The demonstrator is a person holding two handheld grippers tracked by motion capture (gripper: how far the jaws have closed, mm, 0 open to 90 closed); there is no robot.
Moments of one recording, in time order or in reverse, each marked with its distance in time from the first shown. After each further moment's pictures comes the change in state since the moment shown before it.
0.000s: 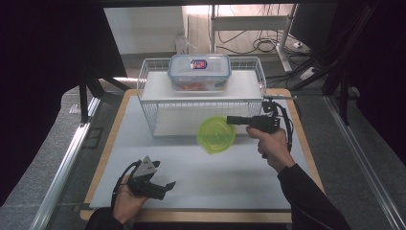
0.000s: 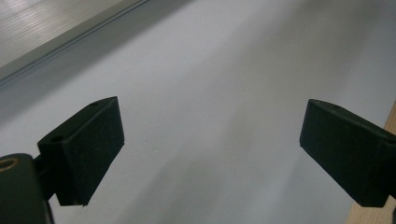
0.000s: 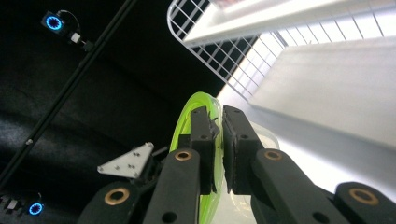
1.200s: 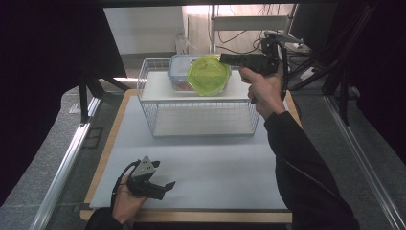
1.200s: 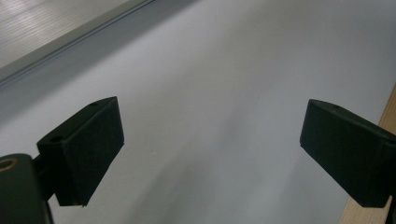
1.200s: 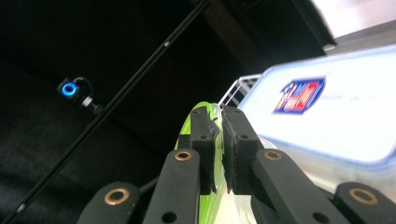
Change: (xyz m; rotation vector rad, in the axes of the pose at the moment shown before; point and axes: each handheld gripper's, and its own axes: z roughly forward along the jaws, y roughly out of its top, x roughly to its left) left arm 0.000 0.000 -0.002 -0.022 -0.016 -0.020; right arm 0.071 0.128 0.011 -0.204 -0.027 -0.044
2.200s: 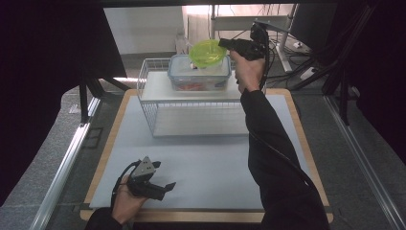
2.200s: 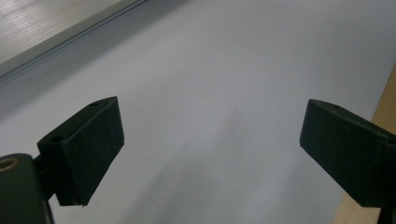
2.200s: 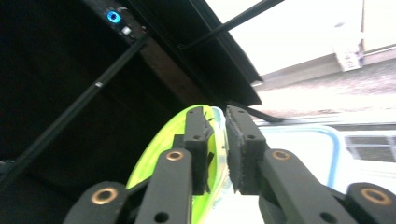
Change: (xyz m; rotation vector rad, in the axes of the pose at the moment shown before) left arm 0.000 0.000 0.001 0.002 -0.018 0.008; right arm -0.037 0.034 0.047 -0.147 -0.265 -0.036
